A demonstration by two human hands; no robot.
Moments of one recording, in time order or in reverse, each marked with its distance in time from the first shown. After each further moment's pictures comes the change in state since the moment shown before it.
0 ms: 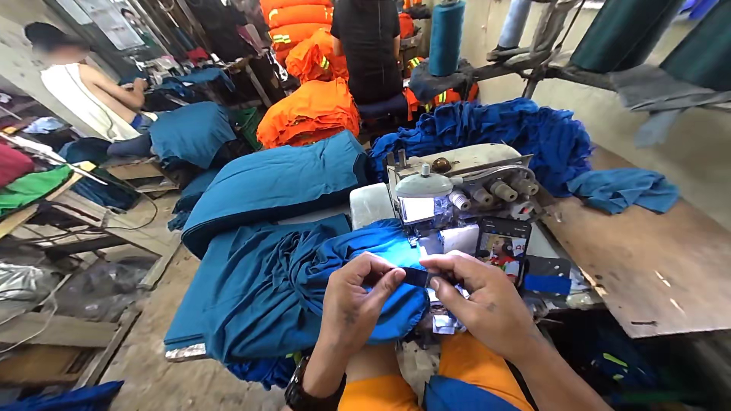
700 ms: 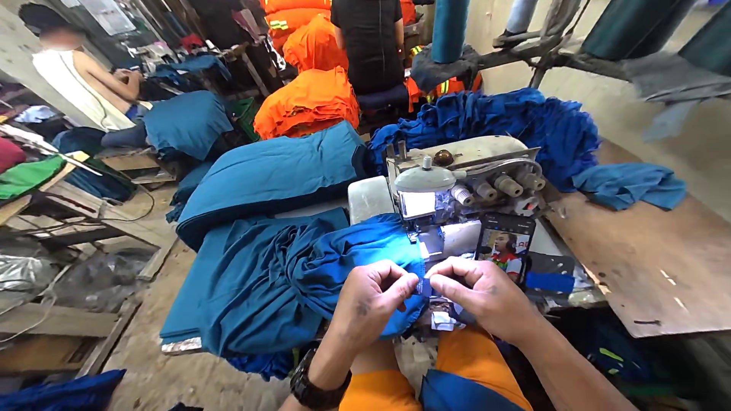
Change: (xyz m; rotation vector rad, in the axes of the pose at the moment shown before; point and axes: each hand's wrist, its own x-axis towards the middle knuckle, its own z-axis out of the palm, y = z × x) left_hand 0.000 -0.001 0.012 -0.077 -0.229 -0.364; right_hand 0.002 0.021 -0.015 0.174 -0.212 0.268
